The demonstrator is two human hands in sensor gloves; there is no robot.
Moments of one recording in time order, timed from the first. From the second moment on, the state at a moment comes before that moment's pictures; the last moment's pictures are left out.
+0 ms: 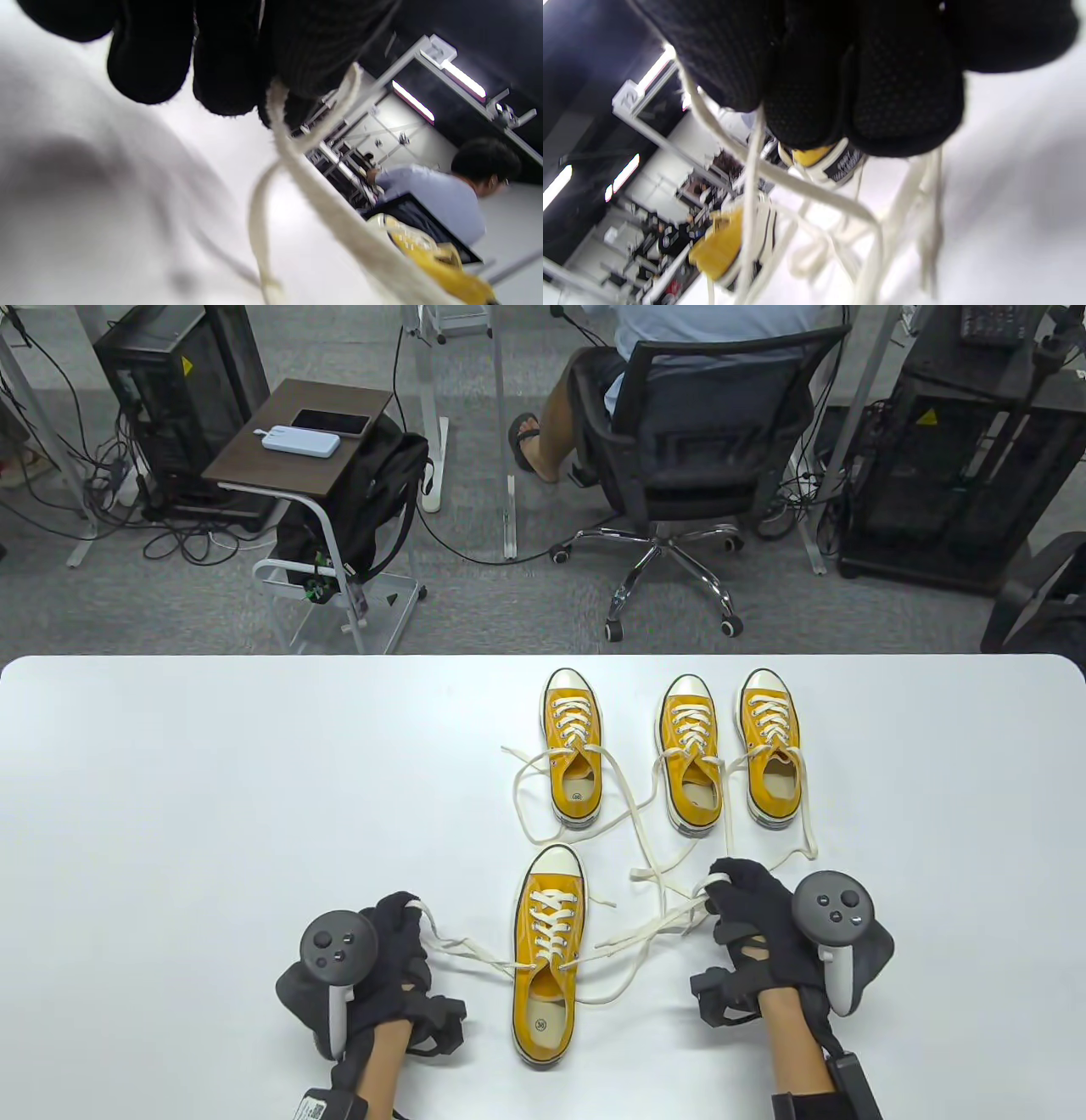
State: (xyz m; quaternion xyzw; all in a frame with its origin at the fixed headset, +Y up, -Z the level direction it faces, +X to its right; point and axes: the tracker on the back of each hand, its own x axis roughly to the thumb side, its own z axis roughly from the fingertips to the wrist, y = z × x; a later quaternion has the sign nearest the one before) left_hand -0.206 -0.760 -0.263 0.03 0.20 0.35 0.91; right_hand 0.222 -0.738 -0.301 -0.13 -0.04 0.89 0.43
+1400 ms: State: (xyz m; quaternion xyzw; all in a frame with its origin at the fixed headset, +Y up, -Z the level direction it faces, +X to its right) left_hand -0.056 -0.729 -0.216 -0.22 -0.15 0.01 0.96; right_hand 0.216 -0.741 -0.304 -0.12 0.00 0.91 0.40
